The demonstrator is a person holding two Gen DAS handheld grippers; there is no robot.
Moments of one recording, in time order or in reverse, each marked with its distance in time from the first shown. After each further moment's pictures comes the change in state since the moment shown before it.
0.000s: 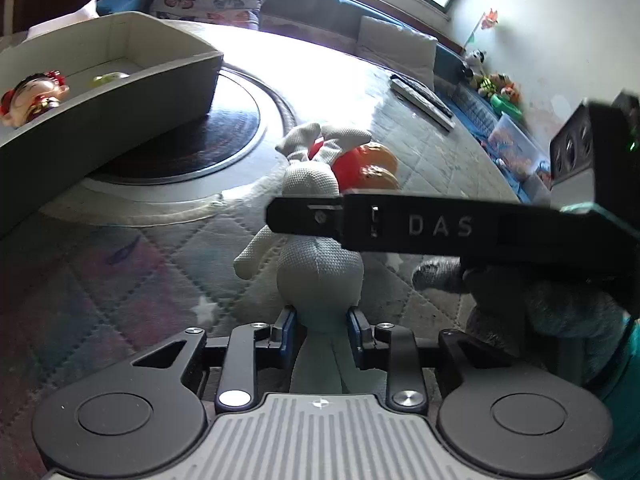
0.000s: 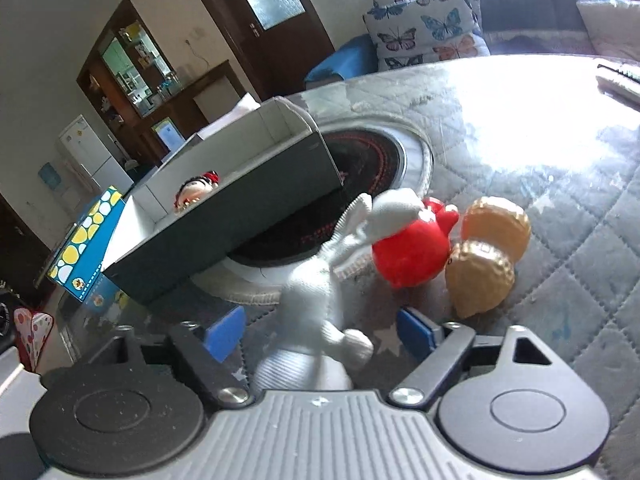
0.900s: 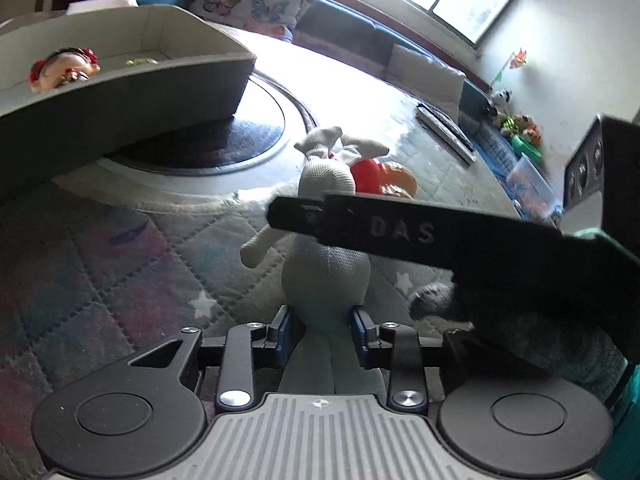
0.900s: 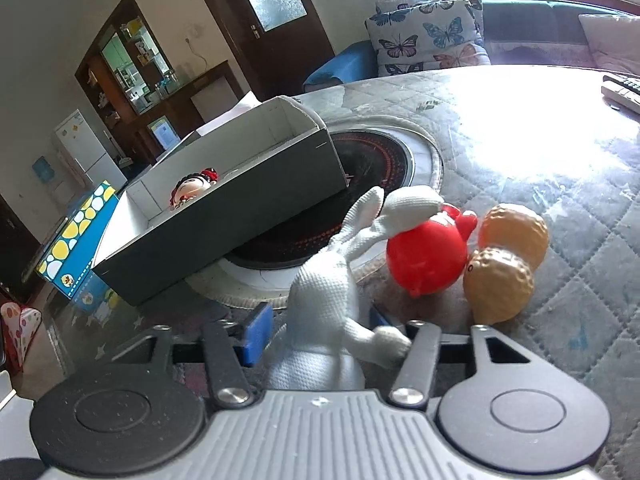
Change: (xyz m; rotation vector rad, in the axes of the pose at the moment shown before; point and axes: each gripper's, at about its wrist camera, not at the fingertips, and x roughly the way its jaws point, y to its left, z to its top) left arm 0.012 -0.002 -0.007 -0.110 -0.087 0.035; right arm 0.010 0.010 0.000 -0.040 -0.027 -0.026
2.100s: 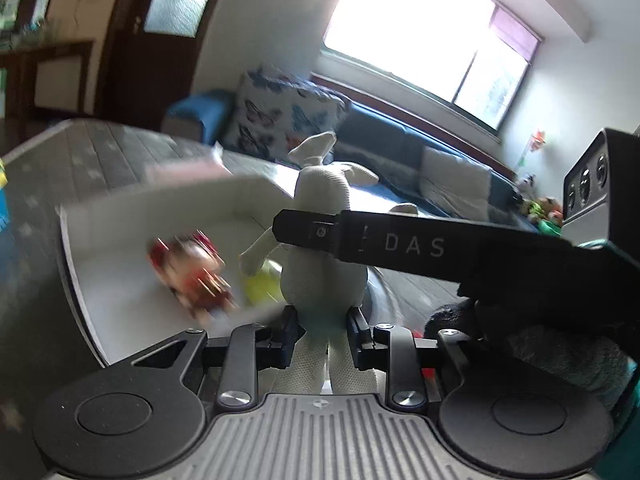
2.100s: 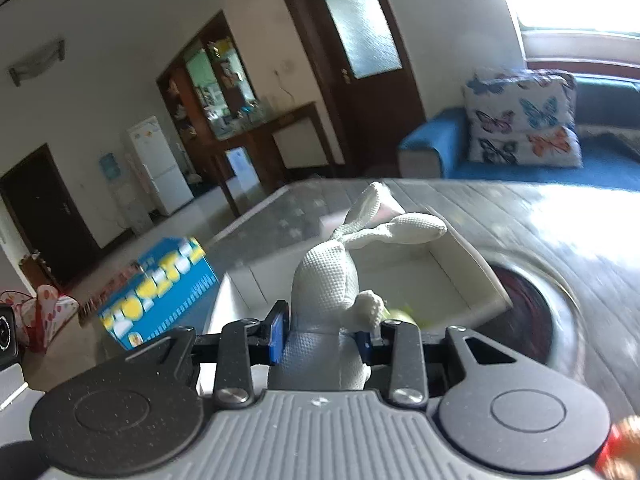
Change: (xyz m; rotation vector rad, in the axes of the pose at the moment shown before) left arm -0.095 0.072 0.090 0.017 -0.308 0.116; right arm 0.028 0.129 0.107 -0.201 -0.151 0.198
